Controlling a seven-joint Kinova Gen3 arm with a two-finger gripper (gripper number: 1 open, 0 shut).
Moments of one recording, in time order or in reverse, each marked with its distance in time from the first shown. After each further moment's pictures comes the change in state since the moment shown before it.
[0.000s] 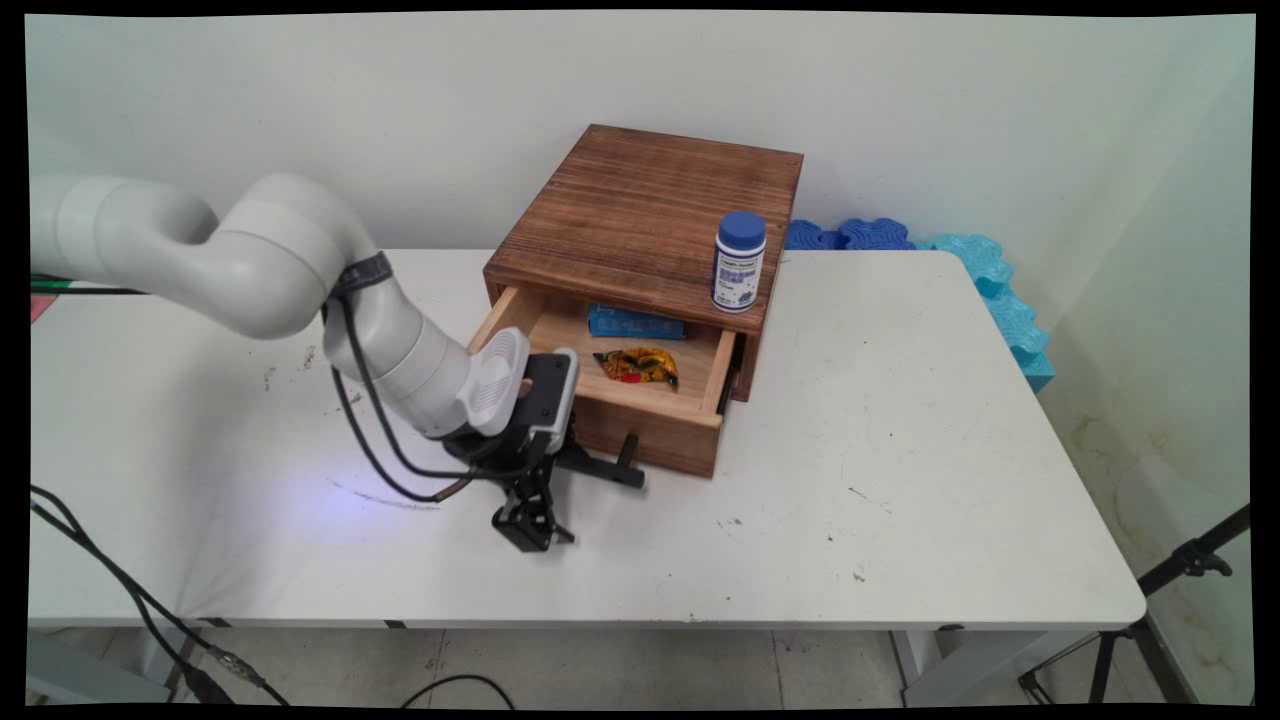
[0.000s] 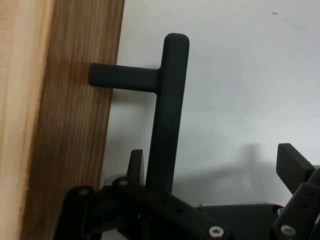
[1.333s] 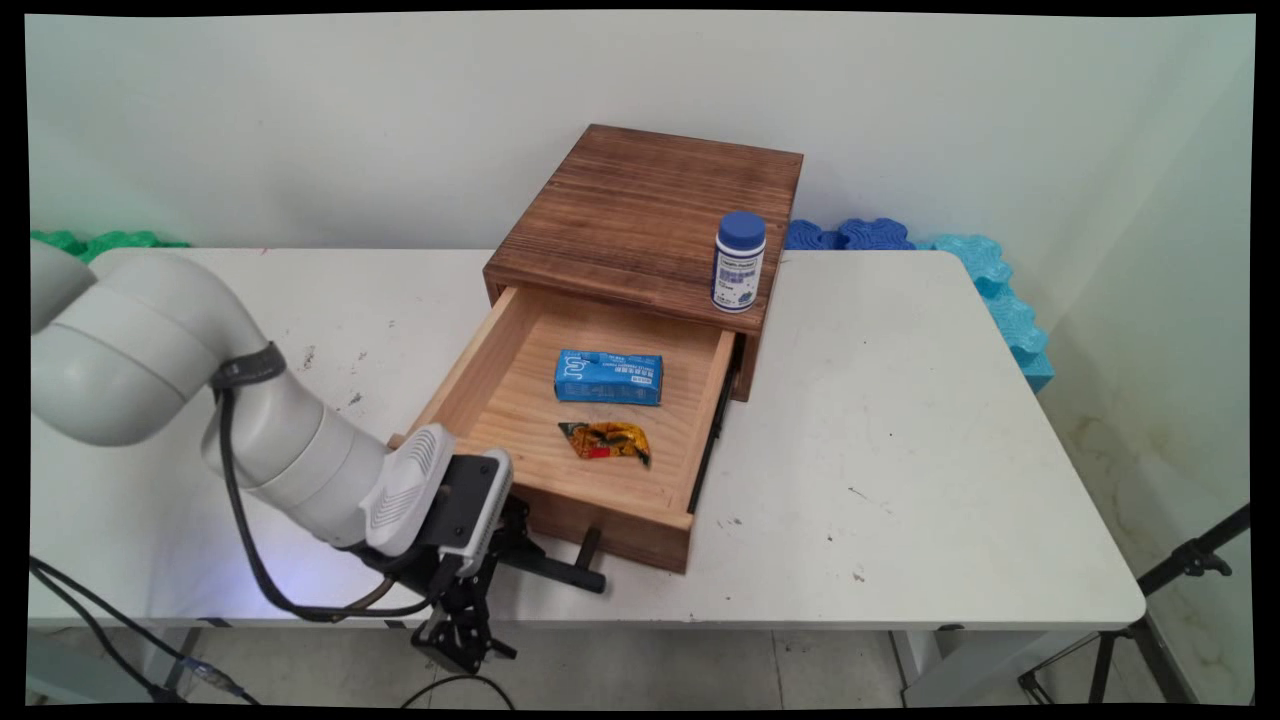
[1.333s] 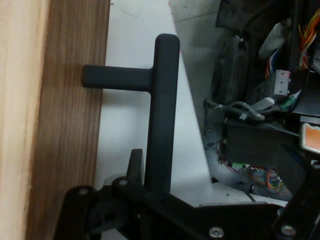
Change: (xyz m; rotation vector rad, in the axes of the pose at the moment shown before) arm -0.023 0.092 -0.024 -0.076 0.022 0.028
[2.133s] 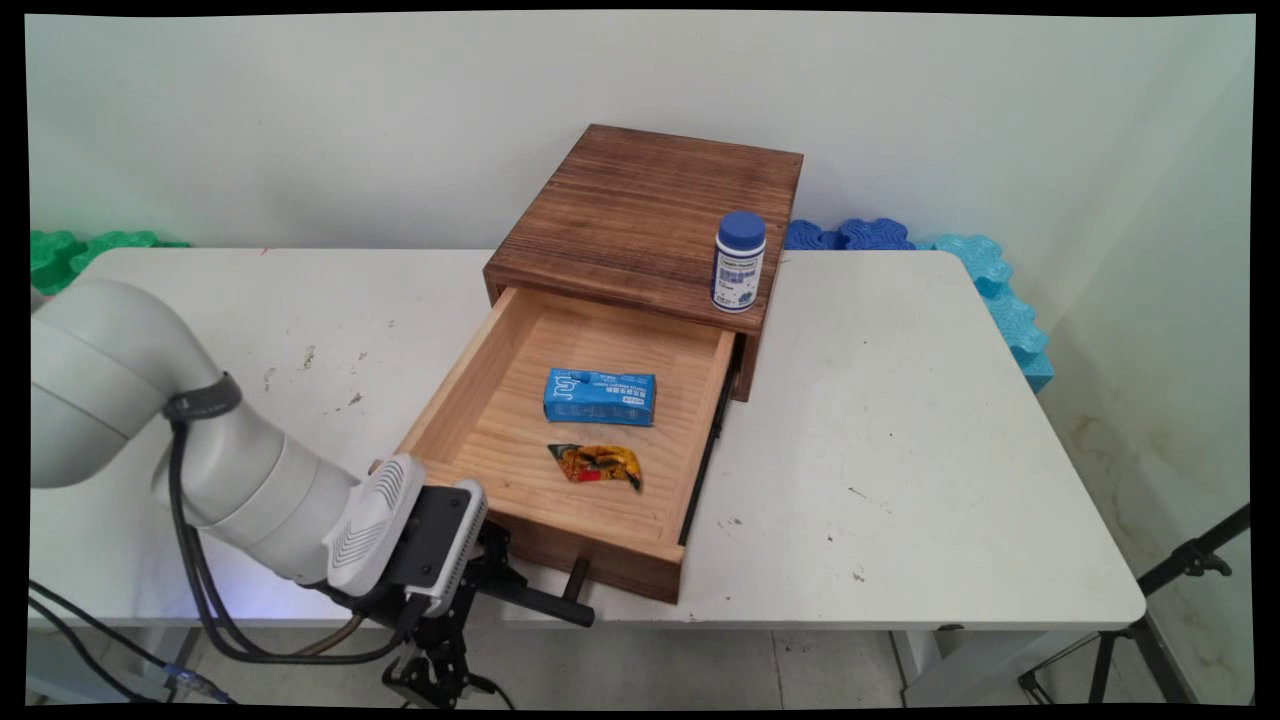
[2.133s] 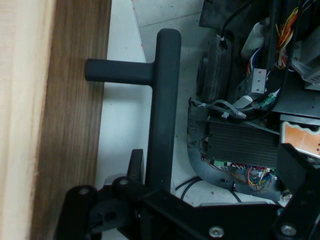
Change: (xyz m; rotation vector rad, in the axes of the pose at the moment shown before) arm -0.006 0.028 -0.008 -0.005 0.004 -0.010
